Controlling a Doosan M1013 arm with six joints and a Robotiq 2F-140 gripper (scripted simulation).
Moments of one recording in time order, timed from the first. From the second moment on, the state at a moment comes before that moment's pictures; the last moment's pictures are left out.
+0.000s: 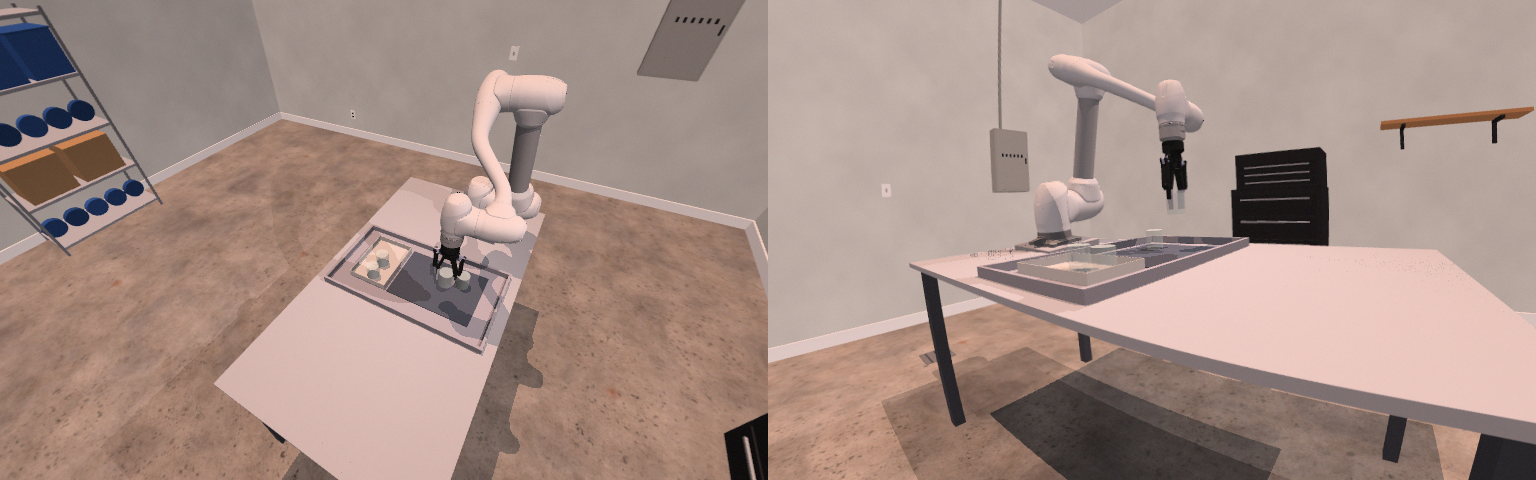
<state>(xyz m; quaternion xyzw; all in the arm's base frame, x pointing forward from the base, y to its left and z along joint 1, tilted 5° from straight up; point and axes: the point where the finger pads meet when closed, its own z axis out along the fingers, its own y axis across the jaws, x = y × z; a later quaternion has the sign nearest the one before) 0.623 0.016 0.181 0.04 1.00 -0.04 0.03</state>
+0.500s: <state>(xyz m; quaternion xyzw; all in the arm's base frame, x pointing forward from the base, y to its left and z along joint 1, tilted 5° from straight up) 0.598 -0.024 0.184 0.04 1.00 -0.04 0.02</state>
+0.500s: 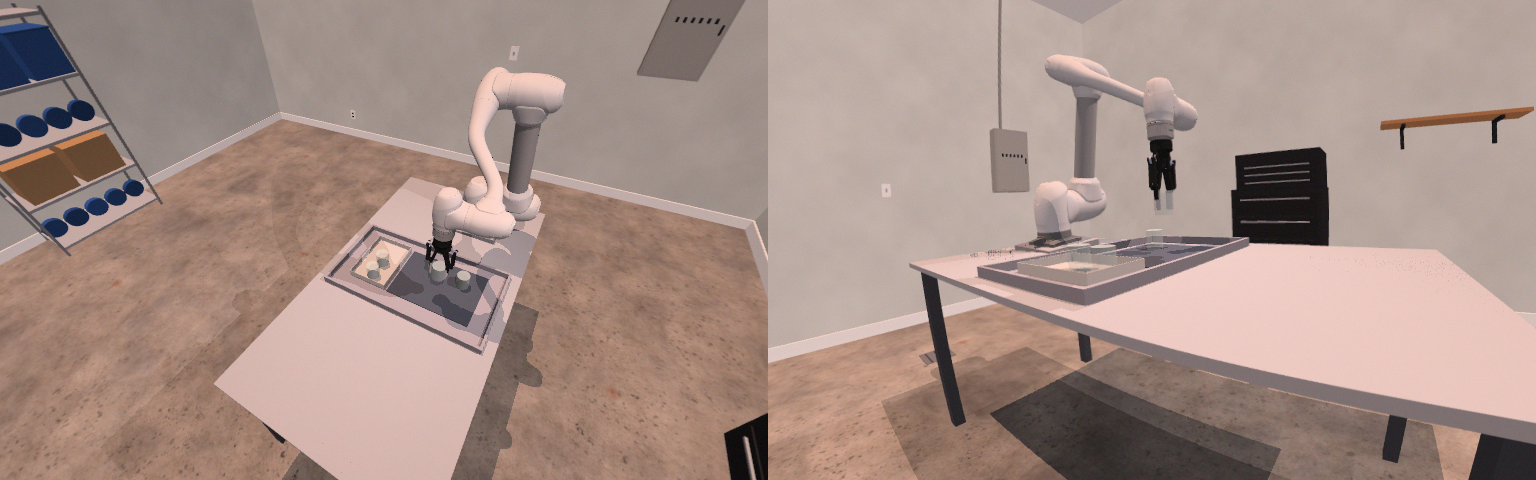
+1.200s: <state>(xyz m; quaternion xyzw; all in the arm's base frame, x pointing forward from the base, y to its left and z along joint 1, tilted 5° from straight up) 0.568 -0.077 0.186 0.04 1.00 -0.04 0.02</state>
